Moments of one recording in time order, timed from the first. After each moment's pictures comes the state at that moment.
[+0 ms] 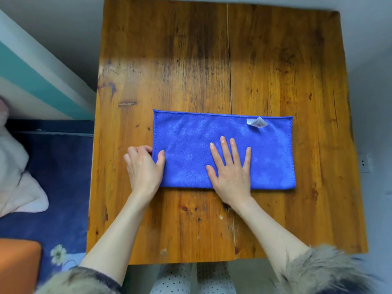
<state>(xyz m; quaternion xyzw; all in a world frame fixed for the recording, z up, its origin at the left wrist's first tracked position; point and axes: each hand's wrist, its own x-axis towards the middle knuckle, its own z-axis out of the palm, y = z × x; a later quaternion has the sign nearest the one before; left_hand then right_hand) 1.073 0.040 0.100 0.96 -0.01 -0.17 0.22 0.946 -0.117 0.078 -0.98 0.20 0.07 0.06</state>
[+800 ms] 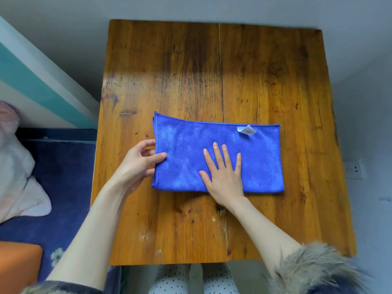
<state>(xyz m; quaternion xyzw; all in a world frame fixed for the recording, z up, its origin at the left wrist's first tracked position) 1.095 0.044 0.159 0.67 0.11 -0.43 0.59 0.946 -0.120 0.089 -0.96 0.19 0.16 0.10</state>
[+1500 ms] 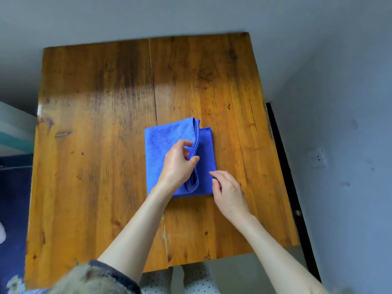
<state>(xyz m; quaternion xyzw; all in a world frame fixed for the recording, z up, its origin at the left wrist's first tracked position) 0.973 -0.167 0.169 0.86 -0.15 -0.30 0.39 0.831 -0.238 0.126 -0.87 0.31 -0.01 0.38</state>
